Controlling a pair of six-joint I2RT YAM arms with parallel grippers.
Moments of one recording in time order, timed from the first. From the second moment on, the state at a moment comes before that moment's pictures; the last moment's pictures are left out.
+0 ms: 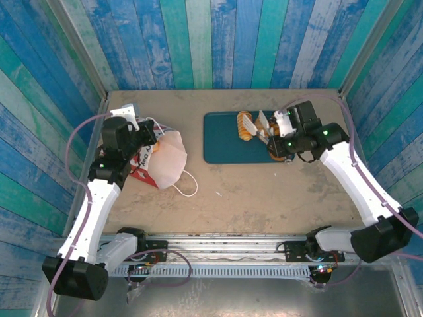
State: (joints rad) left arm -0.14 0.97 0.94 -0.32 0.13 -0.40; right arm 0.42 1.28 1.31 -0.97 -0.17 0.08
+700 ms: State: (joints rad) left arm -0.14 0.86 0.99 -0.48 0.06 -0.31; right arm 1.09 1.58 1.25 -0.63 -0.09 -0.08
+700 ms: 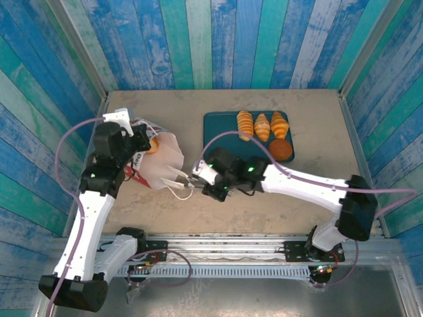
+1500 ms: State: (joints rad) left arm -0.14 0.78 1.01 -0.56 0.06 -0.24; right arm 1.25 2.00 1.65 -0.55 0.27 0.07
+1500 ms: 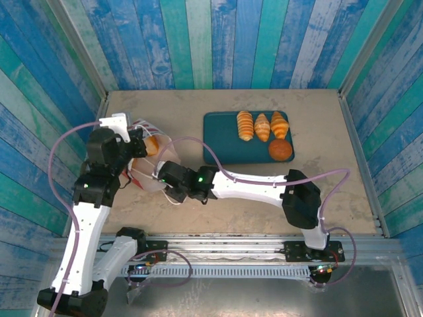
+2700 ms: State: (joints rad) left arm -0.14 0.80 1.00 -0.53 0.07 -0.28; right arm 1.21 2.26 2.02 -0.56 0.26 0.08
